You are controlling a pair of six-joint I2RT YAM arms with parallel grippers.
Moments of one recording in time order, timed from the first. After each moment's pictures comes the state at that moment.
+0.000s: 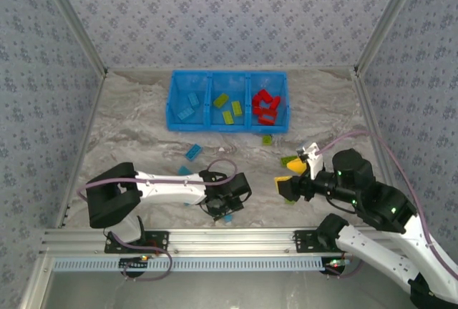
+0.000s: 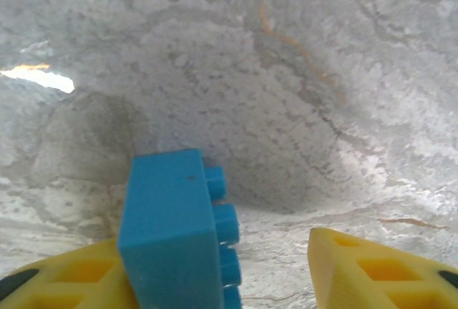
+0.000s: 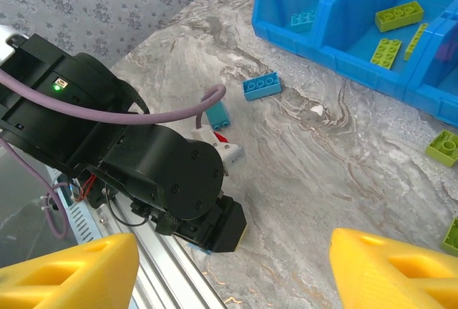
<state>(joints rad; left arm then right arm) -1.26 1.63 0.91 -0.60 0.03 -1.62 0.77 0.53 0.94 -0.89 -0.23 0.23</state>
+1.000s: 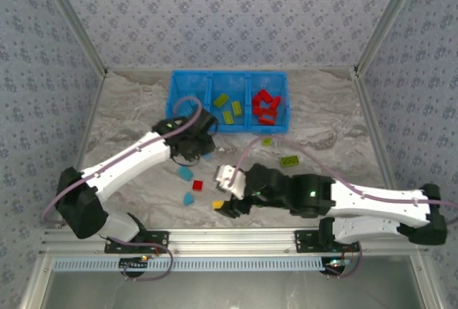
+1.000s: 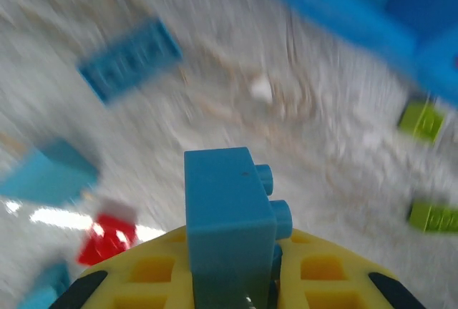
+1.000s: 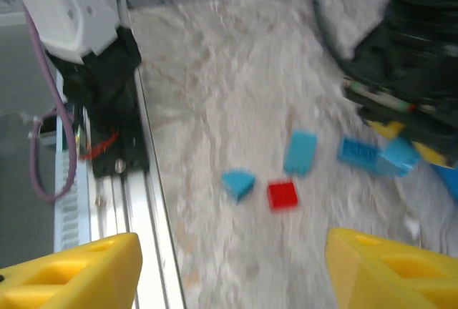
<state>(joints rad) -0.72 1.42 1.24 -0.91 -0.15 -1.10 1.44 1.11 1.03 -0.44 0.19 -0.02</state>
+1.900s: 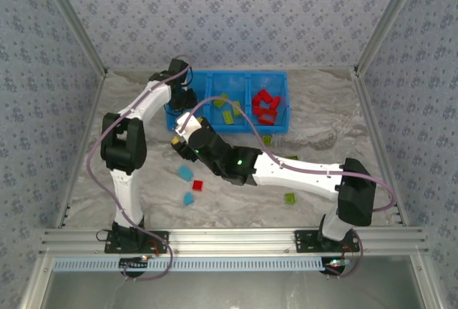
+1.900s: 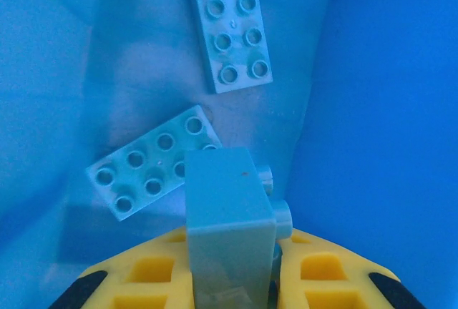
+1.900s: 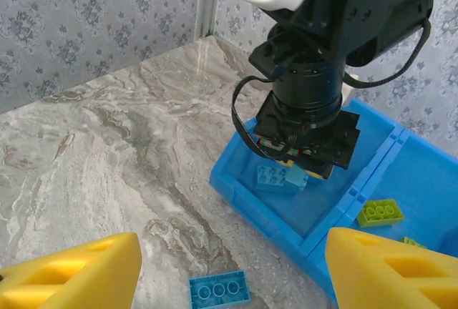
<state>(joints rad) -0.31 2.10 1.78 -0.82 0.07 -0.52 1.20 1.64 1.35 -0.09 0.52 0.01</state>
